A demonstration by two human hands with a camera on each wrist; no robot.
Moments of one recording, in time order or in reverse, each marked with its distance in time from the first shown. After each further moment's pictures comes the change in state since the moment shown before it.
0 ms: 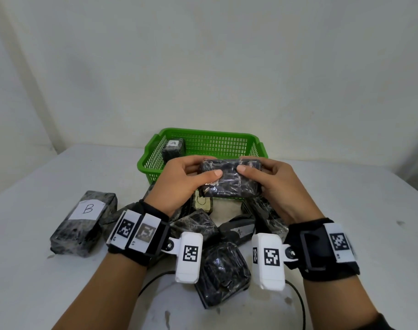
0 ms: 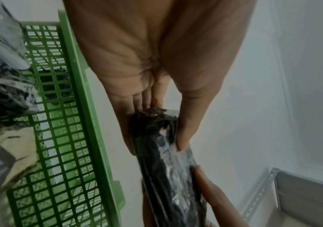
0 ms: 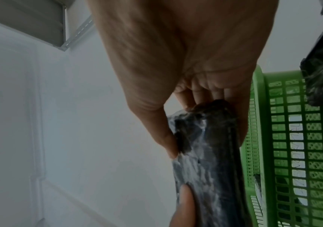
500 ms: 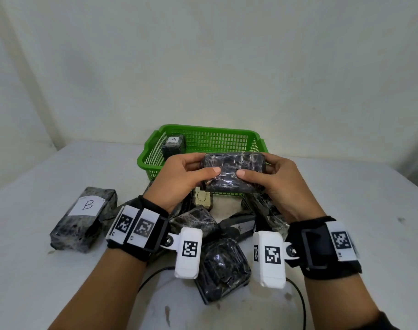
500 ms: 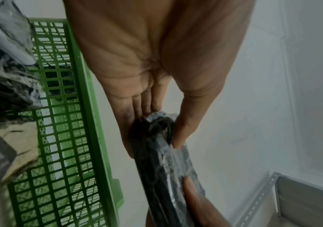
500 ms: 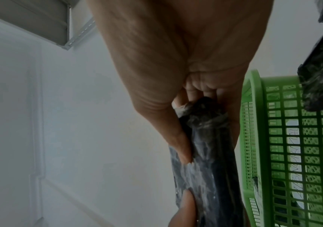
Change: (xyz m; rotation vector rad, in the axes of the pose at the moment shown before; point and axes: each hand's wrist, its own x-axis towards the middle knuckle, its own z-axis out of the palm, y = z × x) left_hand 0.005 -0.008 -0.002 -0.069 -0.006 -0.064; right_hand -0.008 -0.005 -0.001 -0.058 0.019 -0.028
